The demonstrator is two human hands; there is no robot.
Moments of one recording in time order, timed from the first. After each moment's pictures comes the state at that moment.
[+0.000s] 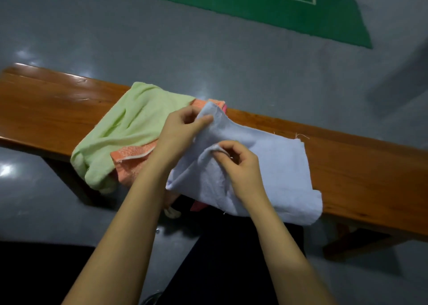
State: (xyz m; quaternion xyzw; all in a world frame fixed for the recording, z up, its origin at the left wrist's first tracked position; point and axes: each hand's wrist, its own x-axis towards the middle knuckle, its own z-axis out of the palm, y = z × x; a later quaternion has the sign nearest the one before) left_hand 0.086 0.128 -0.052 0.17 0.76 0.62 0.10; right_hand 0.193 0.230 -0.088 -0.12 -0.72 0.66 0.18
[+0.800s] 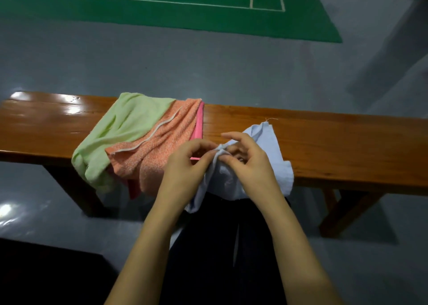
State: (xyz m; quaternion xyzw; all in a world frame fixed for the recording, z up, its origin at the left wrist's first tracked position) left_hand 0.227 0.116 -0.037 0.27 0.76 0.59 0.08; right_hand 0.296 0.238 -0.036 -0.15 -0.75 0.61 0.18
